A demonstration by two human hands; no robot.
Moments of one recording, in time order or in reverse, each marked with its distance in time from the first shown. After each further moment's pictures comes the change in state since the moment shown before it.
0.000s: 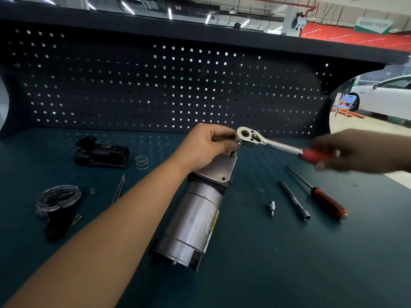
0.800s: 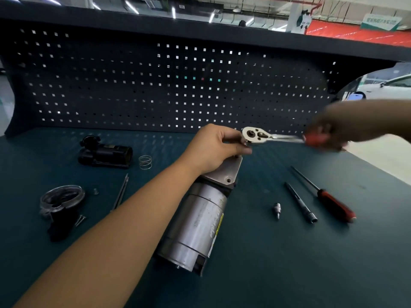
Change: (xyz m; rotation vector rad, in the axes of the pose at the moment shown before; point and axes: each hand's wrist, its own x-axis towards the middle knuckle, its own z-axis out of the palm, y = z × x) left_hand 0.006 -0.004 0.006 0.134 0.029 -0.023; right_hand 0.041 -0.008 -0.036 -0.277 -0.082 0.017
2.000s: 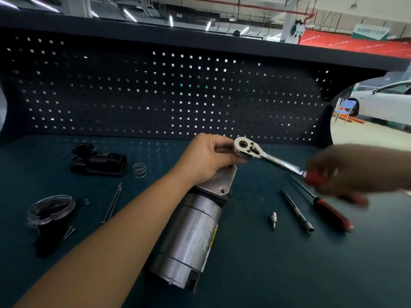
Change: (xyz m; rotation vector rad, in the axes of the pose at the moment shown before) left_hand -0.001 0.001 0.001 -0.197 -0.049 0.009; right_hand -0.046 -0.040 0.023 0.316 -0.060 0.112
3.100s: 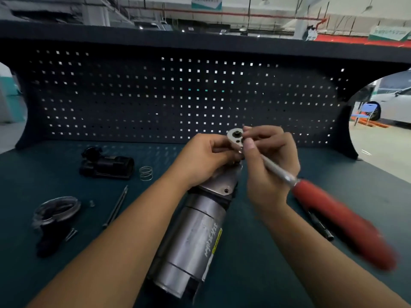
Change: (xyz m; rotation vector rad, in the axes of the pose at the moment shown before) left_hand -0.011 0.002 0.000 0.061 0.040 -0.020; right_hand 0.101 -0.100 0.101 1.359 1.429 -0.845
